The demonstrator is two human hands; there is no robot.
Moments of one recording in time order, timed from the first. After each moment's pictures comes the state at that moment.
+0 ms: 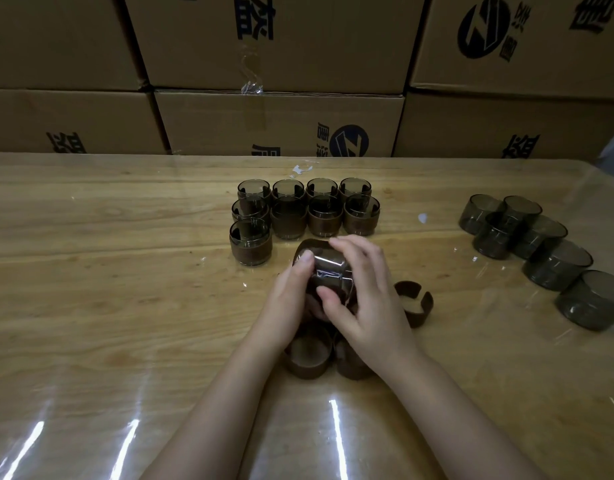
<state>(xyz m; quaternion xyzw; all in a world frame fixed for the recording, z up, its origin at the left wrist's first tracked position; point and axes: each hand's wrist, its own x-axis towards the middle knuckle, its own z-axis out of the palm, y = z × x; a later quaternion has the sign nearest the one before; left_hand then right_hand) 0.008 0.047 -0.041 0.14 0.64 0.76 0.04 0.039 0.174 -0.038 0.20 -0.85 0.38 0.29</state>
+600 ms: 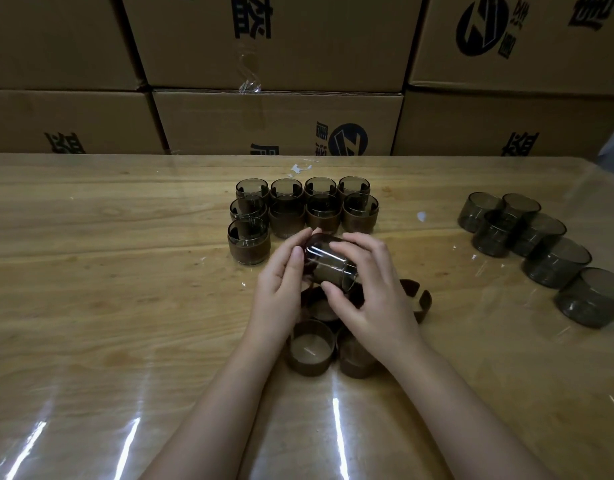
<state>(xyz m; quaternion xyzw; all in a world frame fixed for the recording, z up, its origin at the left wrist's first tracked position) 0.005 0.045 -0.046 0.16 0.64 0.74 -0.11 0.031 0.185 -0.045 0.20 -0.86 0.36 0.30</state>
